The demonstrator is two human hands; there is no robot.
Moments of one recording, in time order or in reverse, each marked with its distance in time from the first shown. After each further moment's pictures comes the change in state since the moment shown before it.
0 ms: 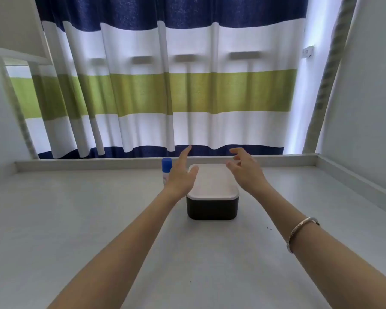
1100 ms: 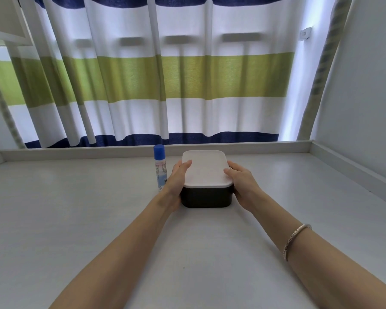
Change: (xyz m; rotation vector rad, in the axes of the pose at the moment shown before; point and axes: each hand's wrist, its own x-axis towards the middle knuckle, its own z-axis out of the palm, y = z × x) left_hand -0.018 -0.020 0.022 -0.498 -0.053 -0.482; right_hand -0.031 0.026 0.021 0.745 -0.128 0.384
